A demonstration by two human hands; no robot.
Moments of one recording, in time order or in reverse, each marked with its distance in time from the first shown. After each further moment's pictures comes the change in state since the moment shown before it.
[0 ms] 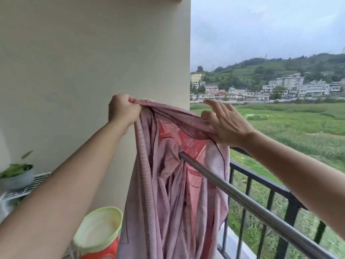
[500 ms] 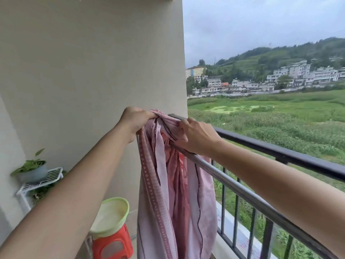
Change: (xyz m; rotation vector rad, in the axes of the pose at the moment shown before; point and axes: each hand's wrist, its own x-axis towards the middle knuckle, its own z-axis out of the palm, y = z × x) left_hand -0.109 0.057 0.002 -0.143 -0.359 -0.243; right_hand -0.036 -0.080 -0.063 0.351 -0.210 0.305
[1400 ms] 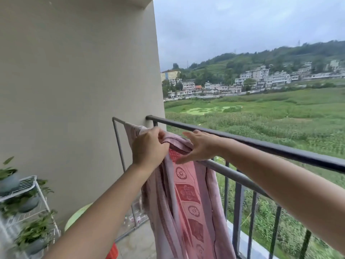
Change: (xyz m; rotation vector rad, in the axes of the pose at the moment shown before) left_hand -0.136 -0.036 0.055 0.557 0.252 0.712; right_hand -0.115 0.001 -0.083 0.176 -0.558 0.296
